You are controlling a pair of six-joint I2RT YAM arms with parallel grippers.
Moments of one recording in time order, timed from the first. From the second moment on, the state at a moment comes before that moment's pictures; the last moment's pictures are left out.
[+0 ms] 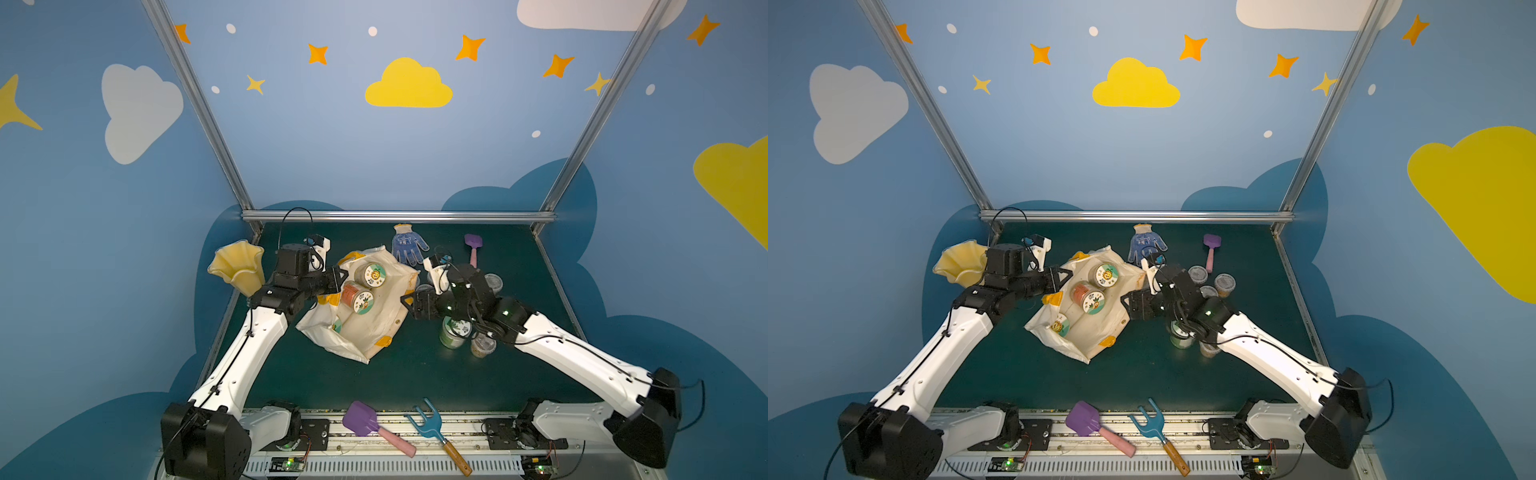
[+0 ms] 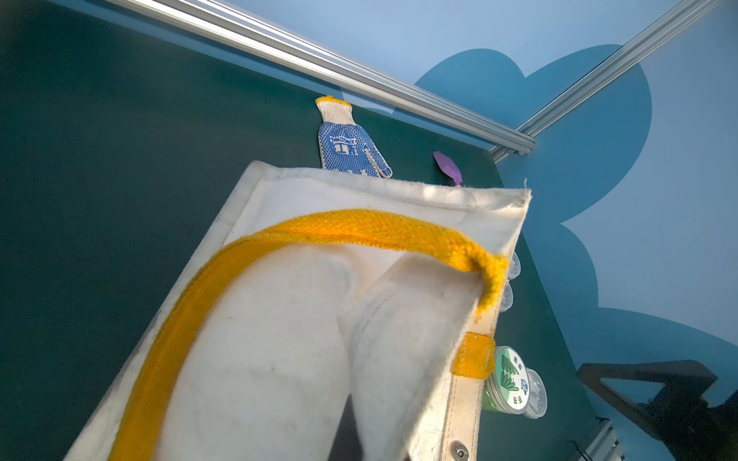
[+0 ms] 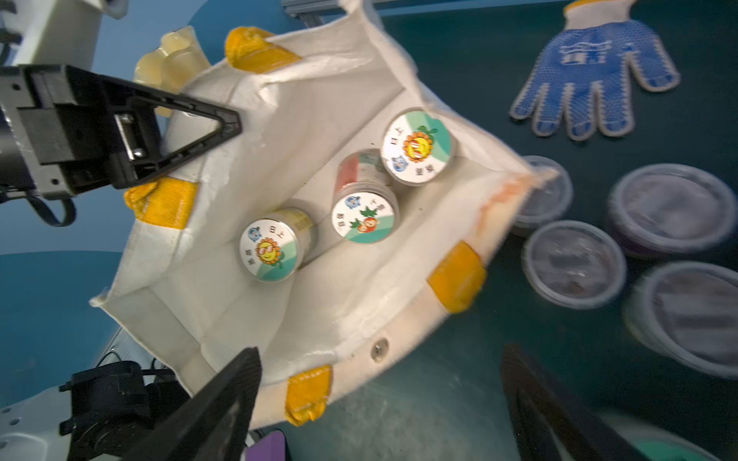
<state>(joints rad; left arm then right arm) -0.17 1.19 1.03 -0.45 0.41 -0.39 0.88 1.32 1.11 -0.35 -0.08 0.47</state>
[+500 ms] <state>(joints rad) -0.17 1.19 1.03 -0.45 0.41 -0.39 0.94 1.75 1.29 -0.13 -0.16 0.56</state>
